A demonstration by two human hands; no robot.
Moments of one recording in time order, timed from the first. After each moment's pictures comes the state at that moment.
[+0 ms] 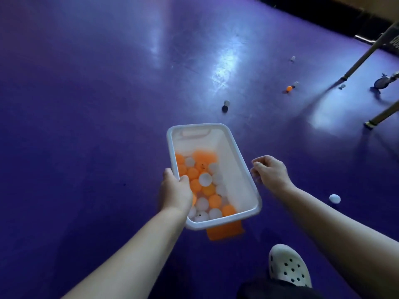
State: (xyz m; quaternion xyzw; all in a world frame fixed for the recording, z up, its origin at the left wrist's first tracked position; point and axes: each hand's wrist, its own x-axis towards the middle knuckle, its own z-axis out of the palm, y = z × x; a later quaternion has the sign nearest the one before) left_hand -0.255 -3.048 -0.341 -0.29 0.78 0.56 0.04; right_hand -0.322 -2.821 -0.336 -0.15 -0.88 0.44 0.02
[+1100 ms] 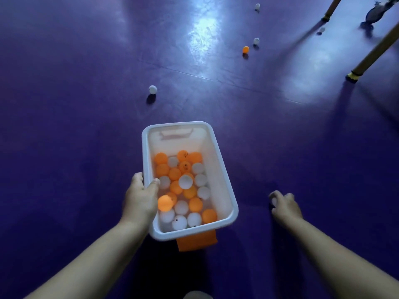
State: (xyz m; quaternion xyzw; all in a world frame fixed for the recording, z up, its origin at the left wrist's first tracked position) left_hand -0.398 -2.749 -0.384 -0.24 0.78 0.57 0.07; right_hand -0.379 -2.408 -0.482 -0.27 -0.93 0.14 -0.19
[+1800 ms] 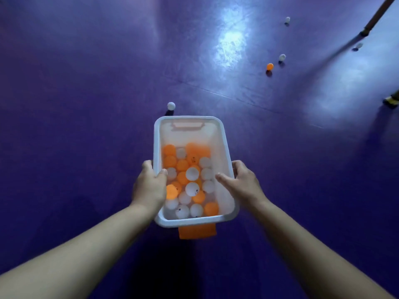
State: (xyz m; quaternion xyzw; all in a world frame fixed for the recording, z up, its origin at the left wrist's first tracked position) left_hand -0.480 -2.731 -0.346 -0.23 0.86 0.44 0.03; right_hand -0.504 -2.522 -0.373 -0.09 -0.89 0.43 -0.10
